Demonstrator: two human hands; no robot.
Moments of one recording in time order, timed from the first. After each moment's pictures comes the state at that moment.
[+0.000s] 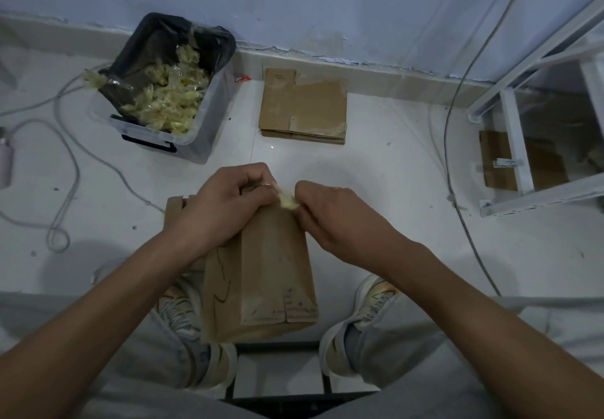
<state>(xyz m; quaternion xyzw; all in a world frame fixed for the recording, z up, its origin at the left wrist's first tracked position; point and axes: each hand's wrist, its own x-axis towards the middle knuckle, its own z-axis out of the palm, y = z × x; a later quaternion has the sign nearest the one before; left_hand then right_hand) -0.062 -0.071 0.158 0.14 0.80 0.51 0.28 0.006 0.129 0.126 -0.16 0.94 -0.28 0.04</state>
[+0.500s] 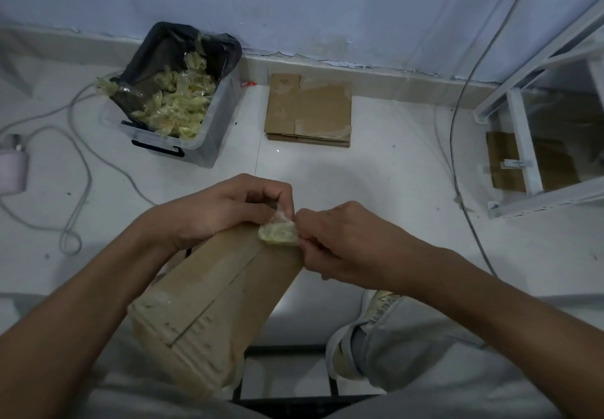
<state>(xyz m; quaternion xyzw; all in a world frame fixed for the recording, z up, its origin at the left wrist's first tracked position) -0.083 -0.084 0.174 0.29 0.64 0.51 0.50 0.023 0.125 0.167 -0.30 0.90 -0.31 0.02</state>
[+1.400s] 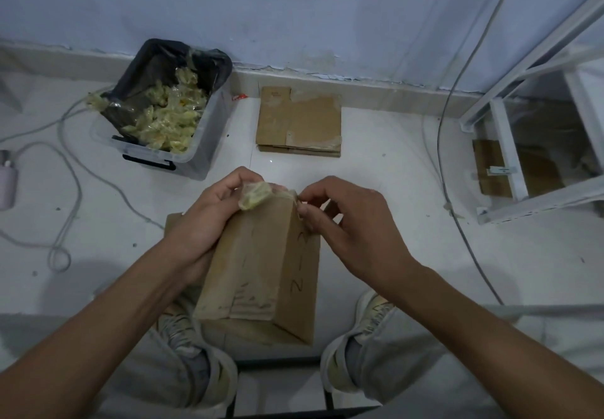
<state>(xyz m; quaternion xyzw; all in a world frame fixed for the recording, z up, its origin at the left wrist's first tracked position) -0.061 -0.069 0.159 -0.01 0.56 0.73 0.38 0.022 0.135 0.161 0.00 0.92 -0.39 -0.06</state>
